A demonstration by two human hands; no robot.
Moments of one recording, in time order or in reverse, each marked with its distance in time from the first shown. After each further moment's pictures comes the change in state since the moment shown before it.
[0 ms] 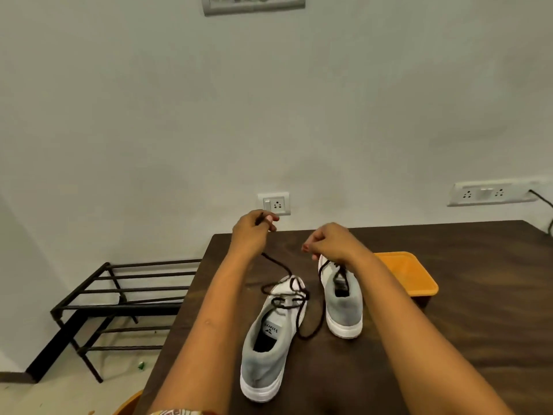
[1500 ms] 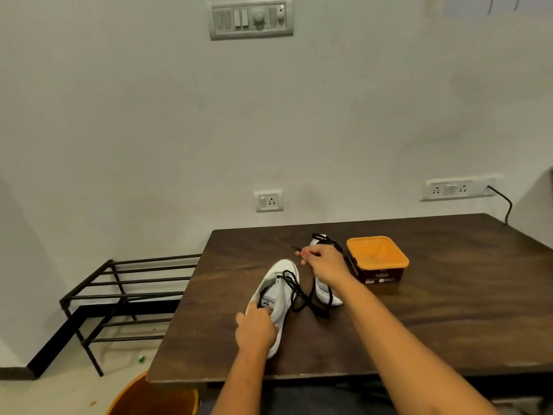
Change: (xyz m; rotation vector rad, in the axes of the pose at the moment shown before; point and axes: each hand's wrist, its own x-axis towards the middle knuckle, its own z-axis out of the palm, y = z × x) left_hand -0.168 -0.125 0.031 0.851 -0.272 -0.208; right_hand -0.089 0.036 0.072 0.292 0.286 -0.016
